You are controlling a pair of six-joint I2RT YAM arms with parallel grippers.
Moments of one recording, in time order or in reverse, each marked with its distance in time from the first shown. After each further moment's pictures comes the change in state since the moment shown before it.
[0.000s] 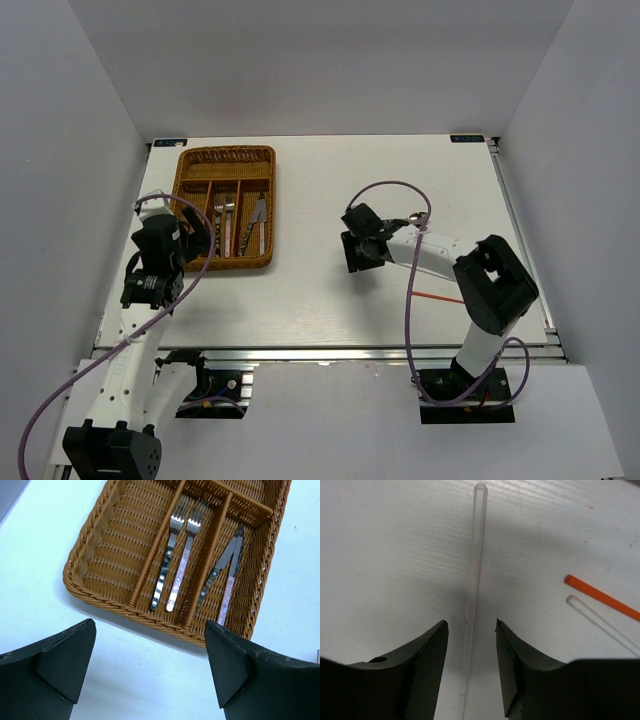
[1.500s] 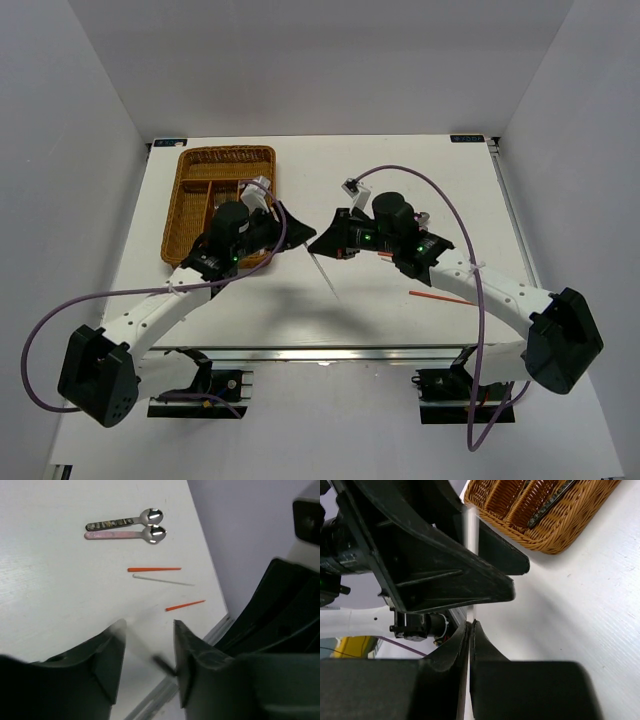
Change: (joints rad) left arm -0.464 0.343 -0.025 0.583 0.579 -0.351; right arm 0.050 -0.404 -0.128 0.498 -0.570 0.314
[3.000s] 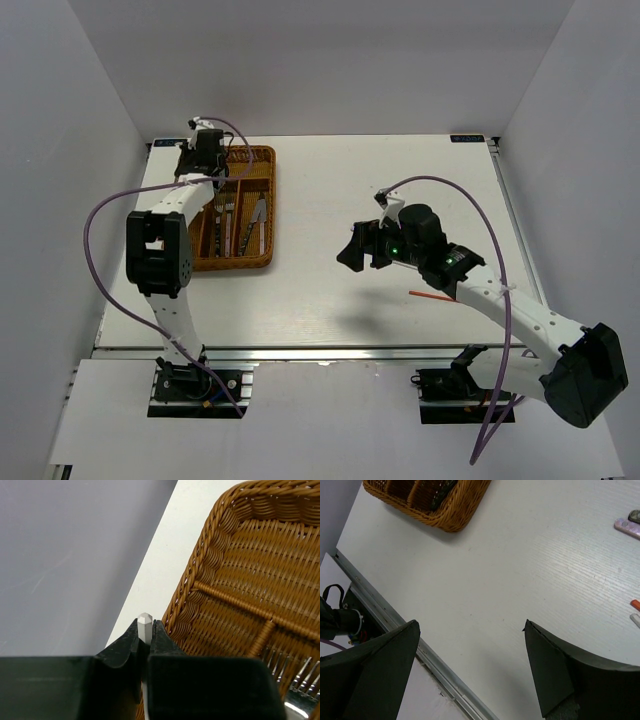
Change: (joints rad) left arm 0.420 0.844 0.809 -0.249 -1.150 0.941; right arm -0.100 -0.196 -0.132 -0.243 0.182 -0.273
